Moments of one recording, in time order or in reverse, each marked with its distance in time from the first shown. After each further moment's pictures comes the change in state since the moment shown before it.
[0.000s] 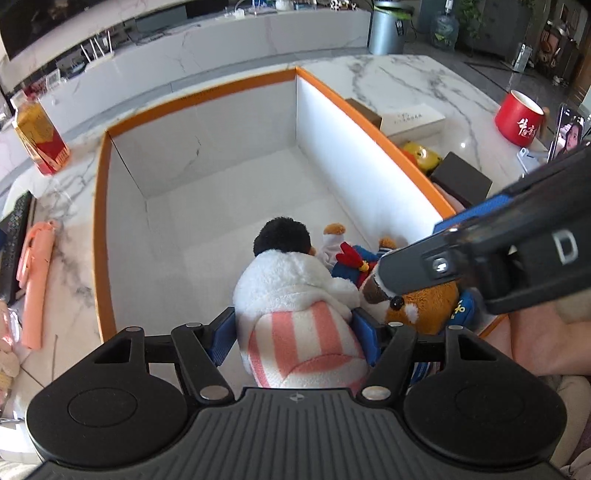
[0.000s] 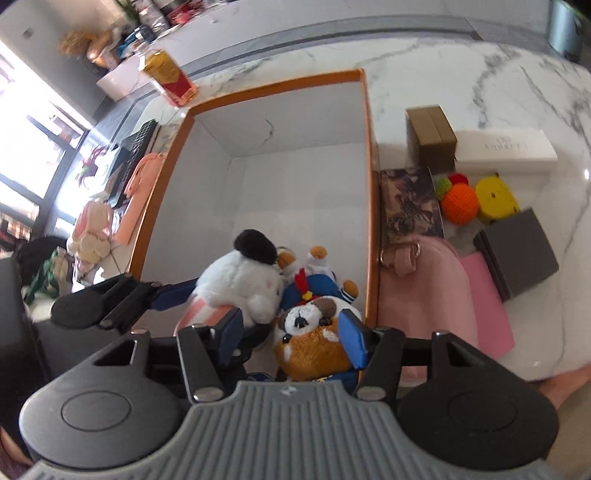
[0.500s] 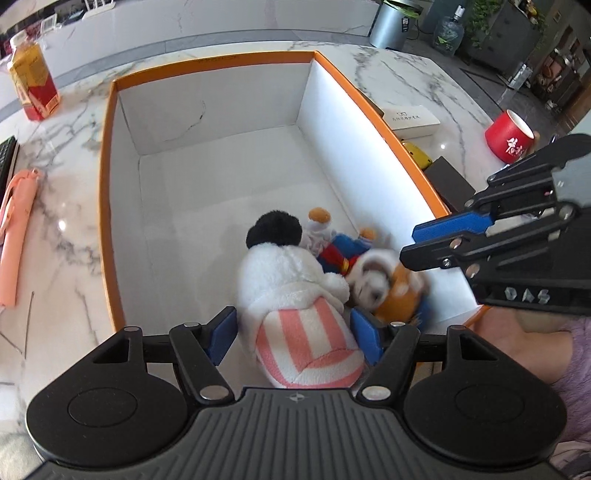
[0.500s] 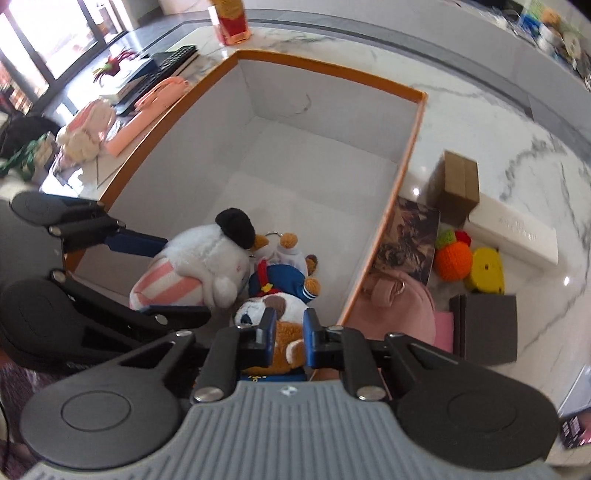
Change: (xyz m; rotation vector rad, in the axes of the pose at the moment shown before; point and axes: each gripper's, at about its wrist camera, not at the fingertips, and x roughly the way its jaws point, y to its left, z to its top) left arm -0.015 0.035 0.000 -0.127 0.084 -0.142; right arm 0.018 0.014 0.005 -0.399 0.086 -0.104
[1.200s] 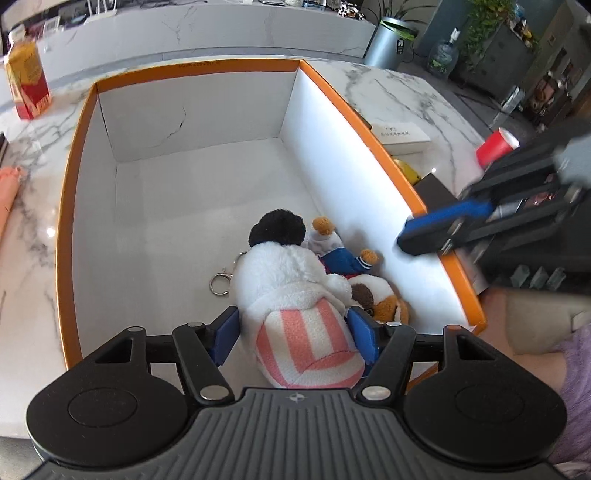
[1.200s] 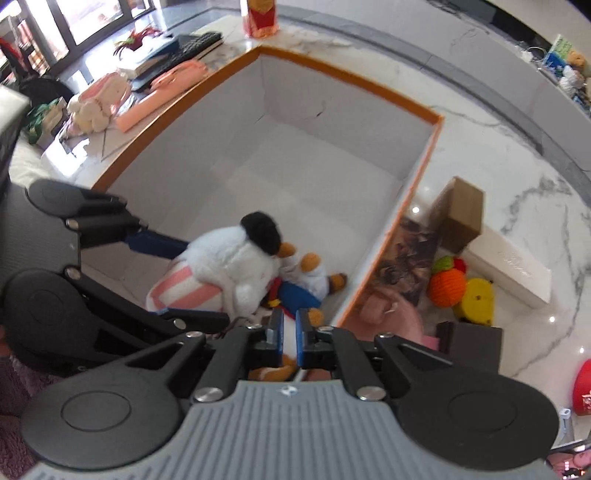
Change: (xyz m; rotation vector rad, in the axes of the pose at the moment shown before) left arm 0.020 -0.016 -0.002 -0.005 -0.080 -0.016; right arm -0.009 -0.011 0.000 -0.066 -0.029 -0.039
